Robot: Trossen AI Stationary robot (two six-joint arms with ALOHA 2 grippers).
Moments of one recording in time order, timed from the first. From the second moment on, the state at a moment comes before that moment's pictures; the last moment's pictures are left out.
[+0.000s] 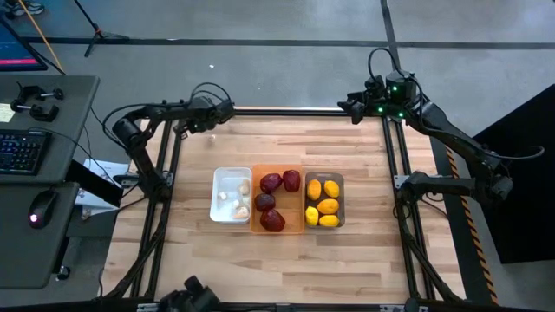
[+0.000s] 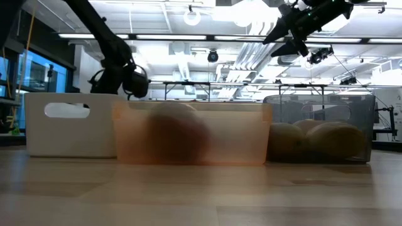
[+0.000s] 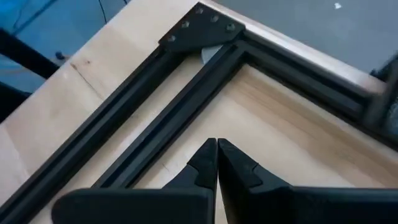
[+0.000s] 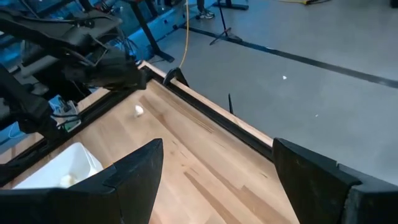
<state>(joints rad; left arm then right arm) 0.82 1.77 1.05 -1.00 -0.78 -1.46 -0.85 1.05 1.01 -0.38 -0.29 0.19</state>
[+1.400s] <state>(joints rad) 0.61 1.80 1.00 -0.66 -0.40 -1.23 -0.85 1.05 1.01 -0.38 -0.29 0.20</state>
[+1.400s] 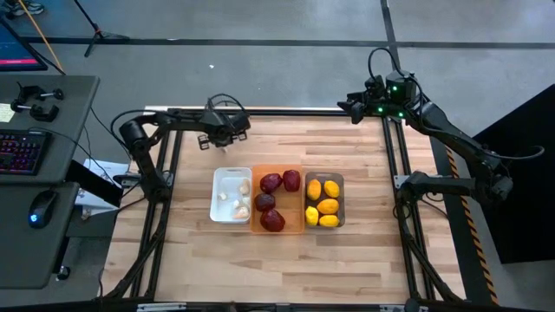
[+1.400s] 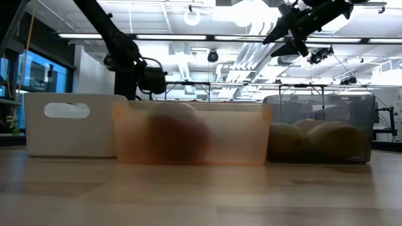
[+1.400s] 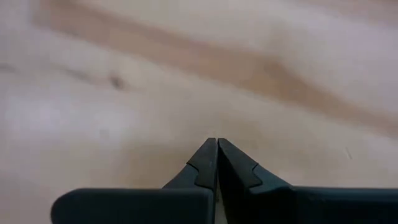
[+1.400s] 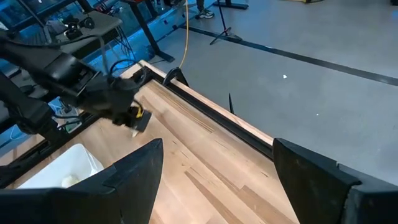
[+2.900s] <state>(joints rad) 0.59 1.70 1.03 -0.75 -0.03 -0.22 -0.55 1.05 1.01 -0.39 -0.15 0.57</state>
